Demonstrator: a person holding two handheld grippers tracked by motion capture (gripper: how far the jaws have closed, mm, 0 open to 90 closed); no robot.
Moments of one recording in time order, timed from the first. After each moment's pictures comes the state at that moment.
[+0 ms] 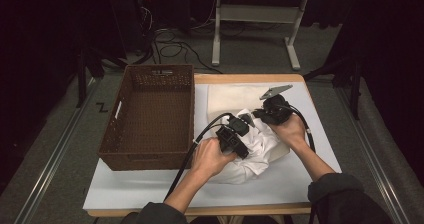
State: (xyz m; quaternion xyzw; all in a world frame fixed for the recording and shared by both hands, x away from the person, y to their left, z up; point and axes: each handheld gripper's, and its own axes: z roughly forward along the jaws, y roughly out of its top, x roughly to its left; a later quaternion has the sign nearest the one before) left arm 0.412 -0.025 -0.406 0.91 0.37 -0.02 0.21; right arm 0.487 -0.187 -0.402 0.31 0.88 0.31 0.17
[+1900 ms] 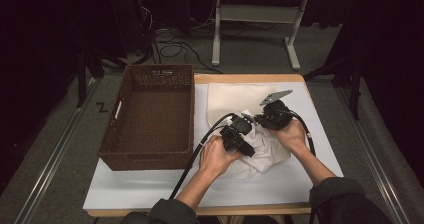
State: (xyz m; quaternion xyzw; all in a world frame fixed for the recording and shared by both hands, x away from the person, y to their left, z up) left arm 0.418 -0.034 -0.419 0.89 0.37 0.05 0.25; right arm 0.480 -0.190 -0.414 0.30 0.89 0.32 0.14
